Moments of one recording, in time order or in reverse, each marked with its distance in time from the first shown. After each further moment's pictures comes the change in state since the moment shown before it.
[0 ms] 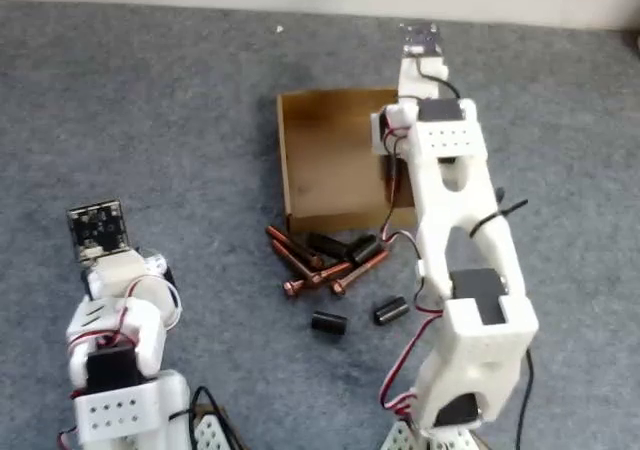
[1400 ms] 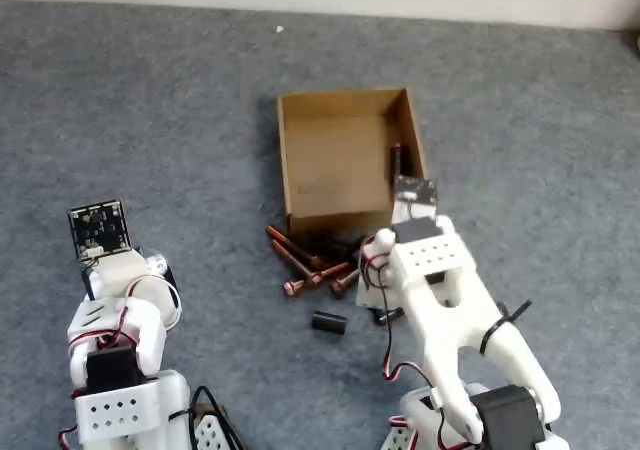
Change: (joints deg) left arm 0.0 0.0 0.0 0.0 -0.4; right arm -10.5 -37.3 62.5 2.9 -23.9
